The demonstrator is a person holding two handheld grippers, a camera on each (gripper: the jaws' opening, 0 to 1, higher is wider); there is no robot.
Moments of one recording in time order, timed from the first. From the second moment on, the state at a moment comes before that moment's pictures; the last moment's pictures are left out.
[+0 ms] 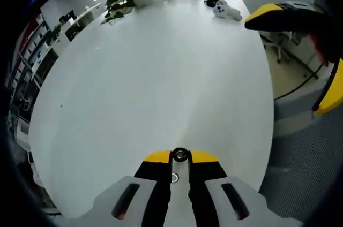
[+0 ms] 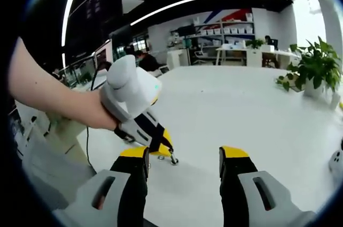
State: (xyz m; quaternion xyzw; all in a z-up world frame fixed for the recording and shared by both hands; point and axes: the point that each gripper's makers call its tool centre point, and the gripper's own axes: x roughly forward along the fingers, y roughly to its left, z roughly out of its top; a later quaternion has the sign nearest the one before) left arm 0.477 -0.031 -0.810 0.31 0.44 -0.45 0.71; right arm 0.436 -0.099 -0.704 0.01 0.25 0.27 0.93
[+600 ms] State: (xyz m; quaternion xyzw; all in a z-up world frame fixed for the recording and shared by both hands) left arm 0.474 -0.032 -0.847 0.33 0.46 -0.46 0.68; right arm 0.436 -0.101 -0.708 0.01 0.25 0.27 0.93
